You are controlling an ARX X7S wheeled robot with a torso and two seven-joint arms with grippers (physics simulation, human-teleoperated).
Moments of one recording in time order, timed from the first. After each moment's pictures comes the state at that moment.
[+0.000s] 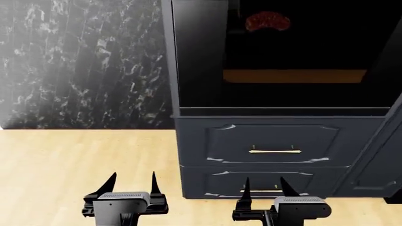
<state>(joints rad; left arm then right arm) 0.03 -0.20 0.22 0.05 -0.20 0.04 -0.24 -0.04 0.20 -0.23 0.01 0.18 -0.07 0.22</state>
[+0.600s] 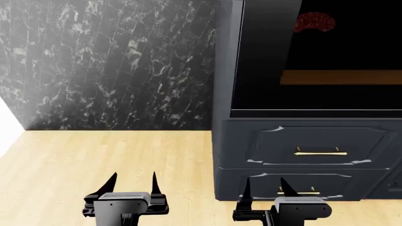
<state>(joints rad) 0.03 -0.21 0.24 0.05 -0.21 0.04 -0.26 -0.04 0.21 -0.24 0.01 0.19 -0.07 0.24</state>
